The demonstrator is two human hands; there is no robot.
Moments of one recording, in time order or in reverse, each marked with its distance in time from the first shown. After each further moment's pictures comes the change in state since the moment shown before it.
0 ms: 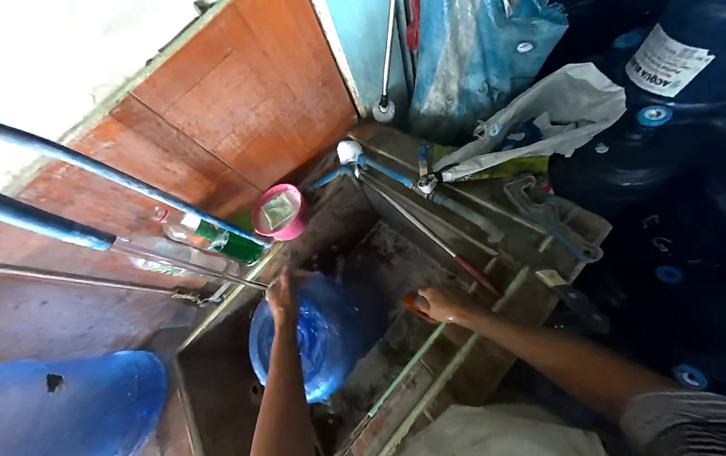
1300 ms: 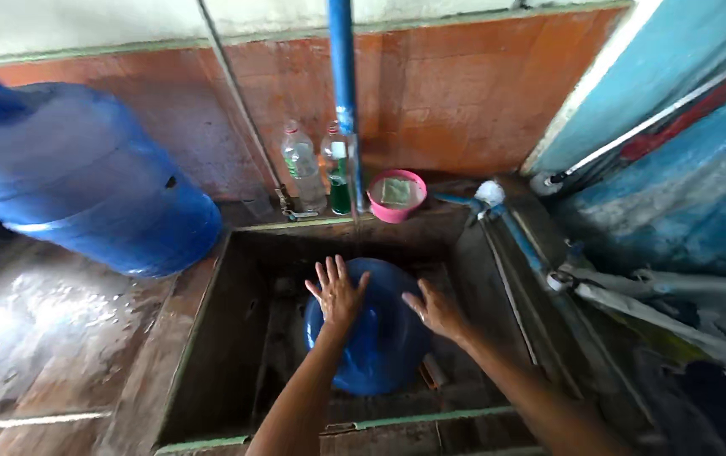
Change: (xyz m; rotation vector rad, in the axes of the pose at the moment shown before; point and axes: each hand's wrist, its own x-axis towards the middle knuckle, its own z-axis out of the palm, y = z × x) left_hand -0.046 -0.033 -0.014 0.495 0.120 -0.202; right_hand 0.051 -0.136 -0.051 -0.079 0.091 -0.347
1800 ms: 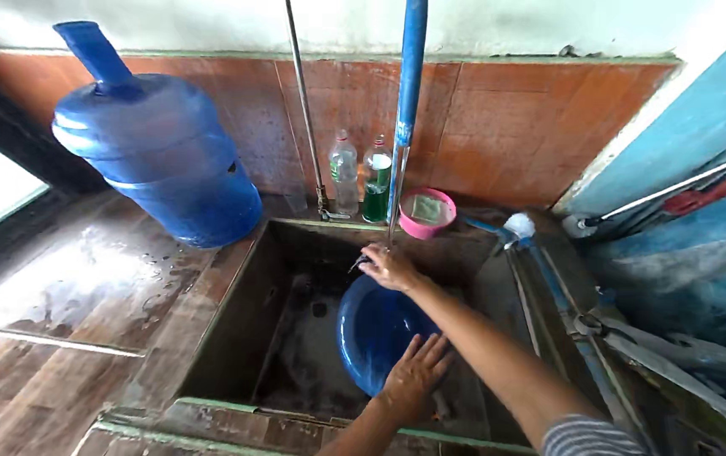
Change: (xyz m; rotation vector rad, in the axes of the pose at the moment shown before) left_hand -0.117 0.030 0.051 -0.176 -0.351 0.729; right_hand 0.104 -0.115 0.015 -0.357 -0.017 -0.622
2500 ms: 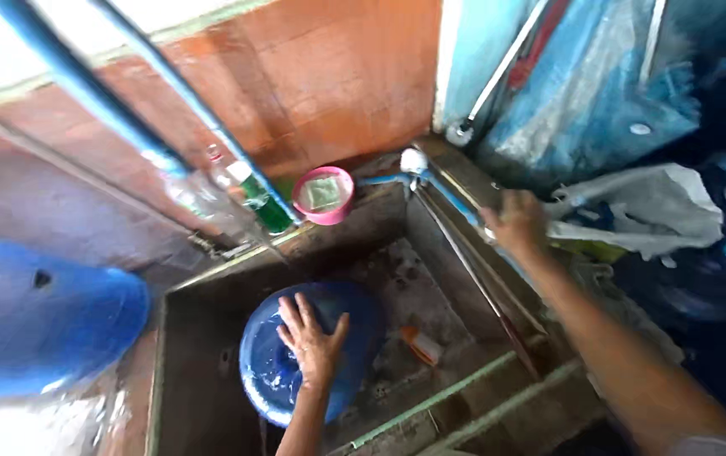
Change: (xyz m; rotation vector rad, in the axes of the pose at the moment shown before) left_hand 0.022 -0.071 -0.058 0.148 0.509 -0.512; right_hand -0.283 0.160 -0.063 -0.048 0.727 1.088
